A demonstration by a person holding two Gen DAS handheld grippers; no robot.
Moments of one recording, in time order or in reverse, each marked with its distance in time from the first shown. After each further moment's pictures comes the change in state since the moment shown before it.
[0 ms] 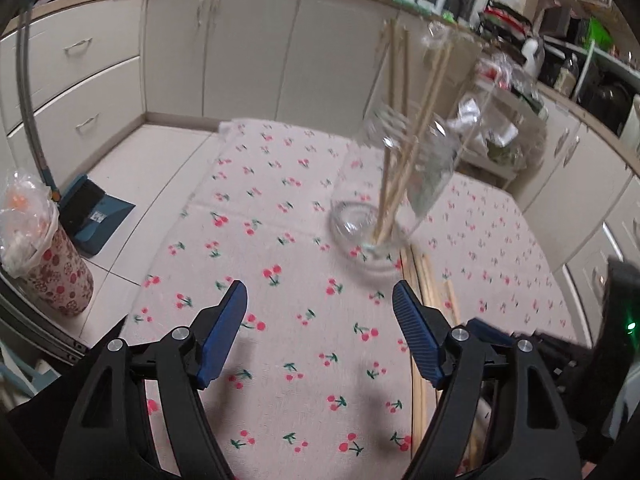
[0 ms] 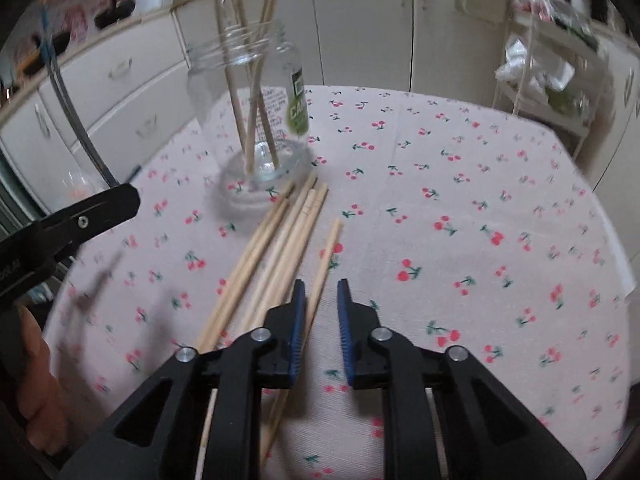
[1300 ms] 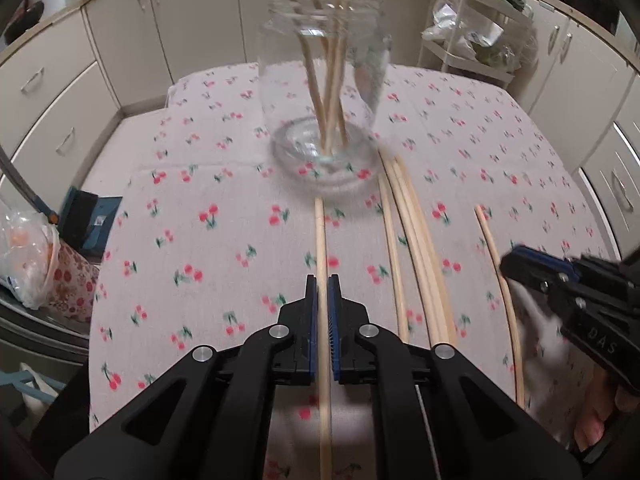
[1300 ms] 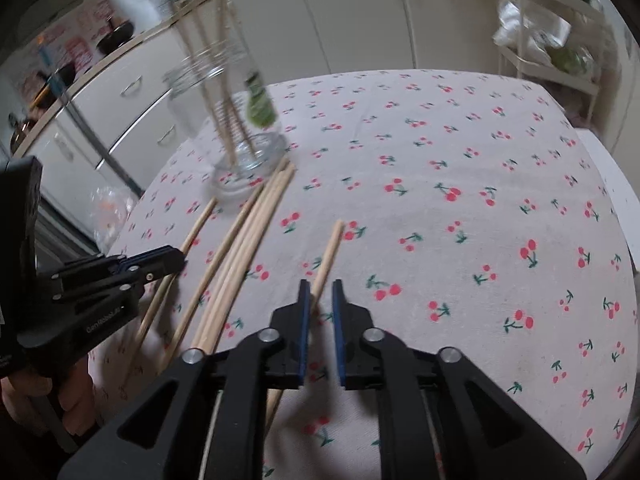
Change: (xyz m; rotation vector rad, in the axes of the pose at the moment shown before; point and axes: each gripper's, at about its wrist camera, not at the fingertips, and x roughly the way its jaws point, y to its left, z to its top) left arm 0.027 -0.047 -0.017 0.208 0.217 0.078; right arm -0.015 -0.056 -0.011 0.141 0.045 0.179
